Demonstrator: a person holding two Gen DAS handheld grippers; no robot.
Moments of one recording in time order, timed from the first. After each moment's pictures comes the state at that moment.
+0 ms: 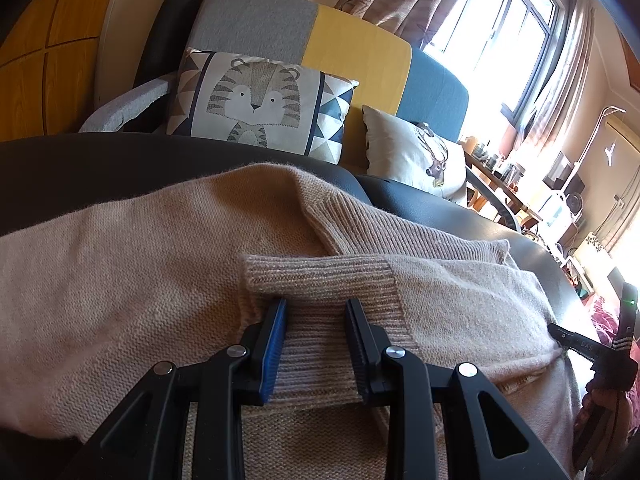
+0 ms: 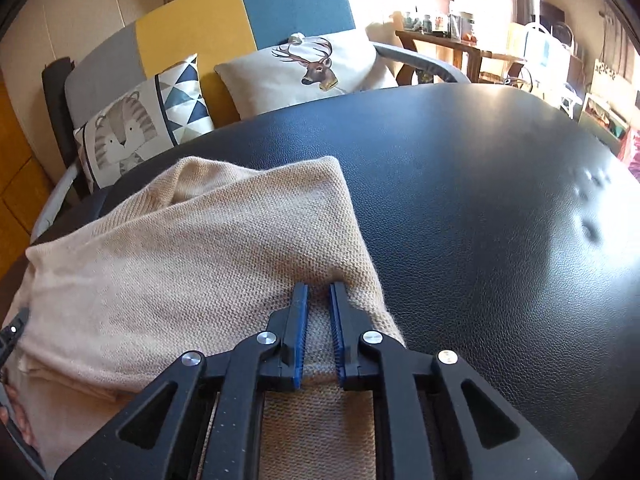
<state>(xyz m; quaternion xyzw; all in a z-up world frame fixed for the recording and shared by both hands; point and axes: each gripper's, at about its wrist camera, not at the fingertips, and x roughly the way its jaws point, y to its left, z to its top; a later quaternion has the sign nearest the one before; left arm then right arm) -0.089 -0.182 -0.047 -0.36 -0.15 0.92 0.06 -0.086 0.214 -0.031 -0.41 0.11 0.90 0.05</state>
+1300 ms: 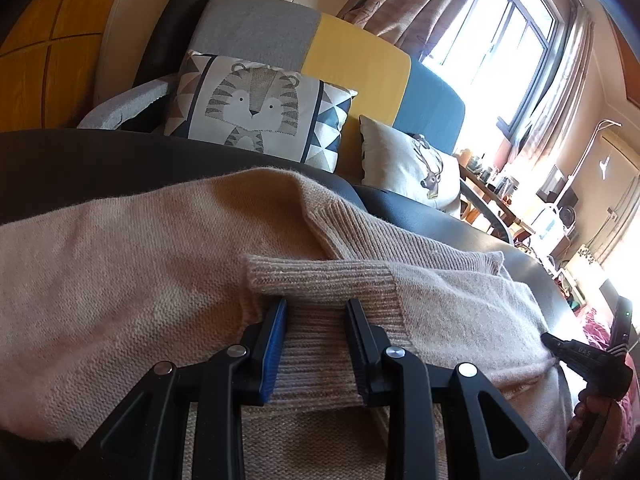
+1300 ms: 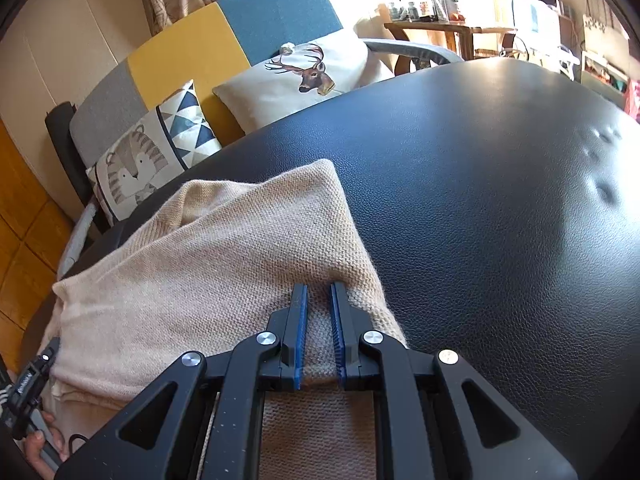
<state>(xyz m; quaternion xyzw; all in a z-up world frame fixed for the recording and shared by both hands) -0.093 -0.189 -0.050 -0.34 -0.18 0.92 0.08 -0.084 0.223 -0.033 -0.39 0.17 0.90 0.05</state>
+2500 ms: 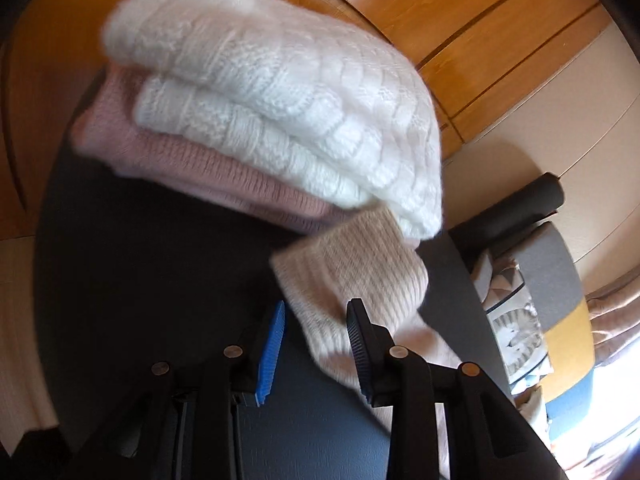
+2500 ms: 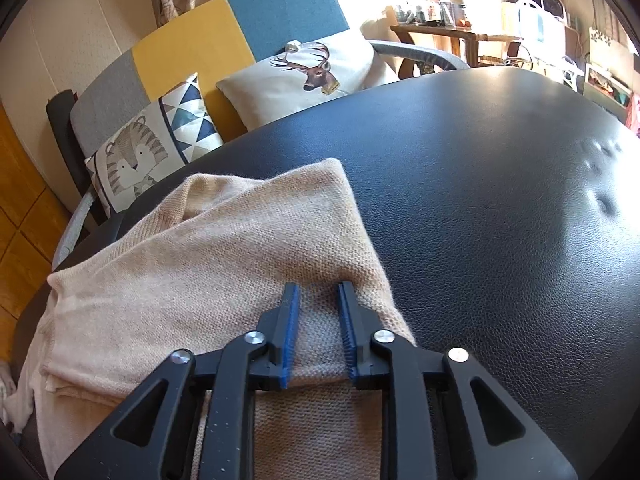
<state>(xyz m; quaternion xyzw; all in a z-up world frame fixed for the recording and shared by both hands) 0.195 -0.549 -0.084 -0.18 -0.48 0.78 -0.36 -0.084 0.215 -0.035 -0.39 0.16 0.90 0.03</state>
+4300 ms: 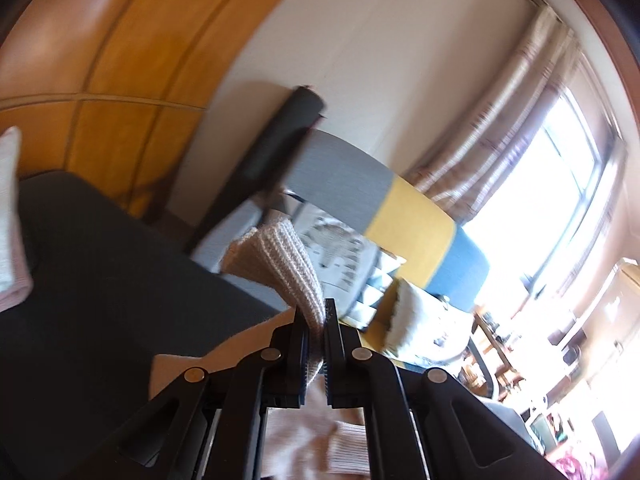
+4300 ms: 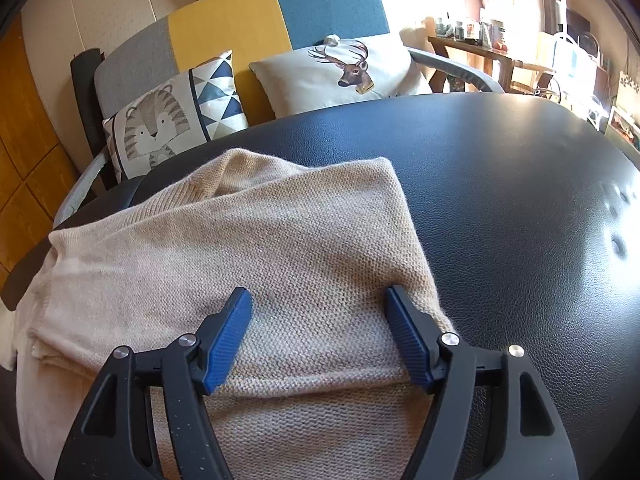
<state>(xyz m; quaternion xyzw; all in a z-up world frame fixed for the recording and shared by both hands) -0.012 -0.343 0.114 -0.17 -0.29 0.94 -0.04 -0.086 0.187 -0.026 -0.39 0.10 0.91 0.00</state>
